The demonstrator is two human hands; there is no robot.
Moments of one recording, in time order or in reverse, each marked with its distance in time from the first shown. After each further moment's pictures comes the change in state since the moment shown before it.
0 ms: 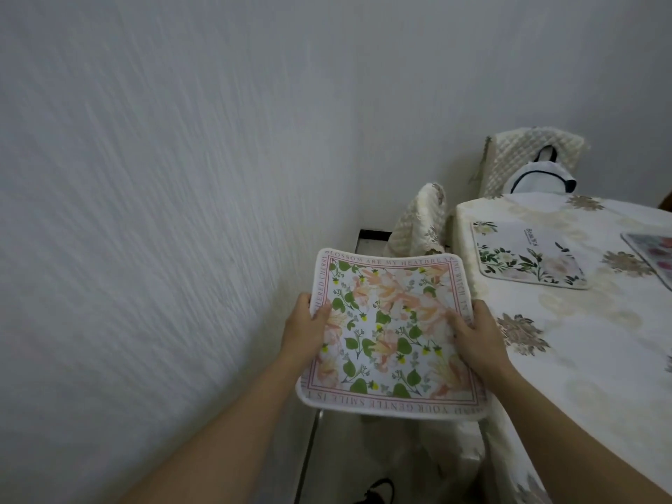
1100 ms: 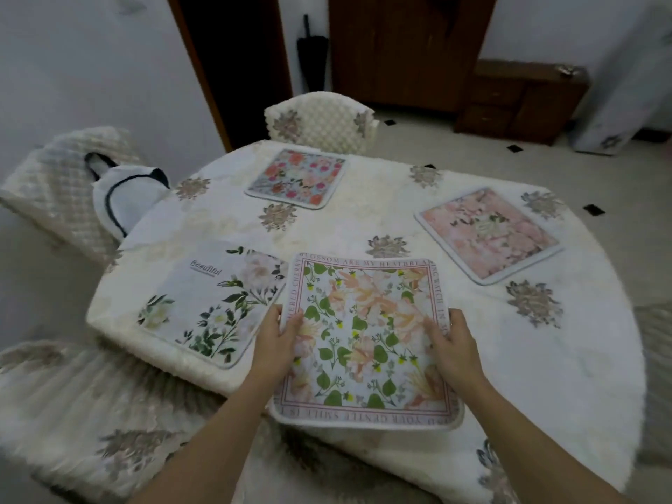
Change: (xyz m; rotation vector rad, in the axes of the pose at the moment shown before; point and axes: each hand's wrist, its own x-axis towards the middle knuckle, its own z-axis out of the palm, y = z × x) left_hand 0.209 0.107 0.469 0.210 -1.252 0.342; right_hand 0.073 0.147 -0.154 0.142 1.167 0.667
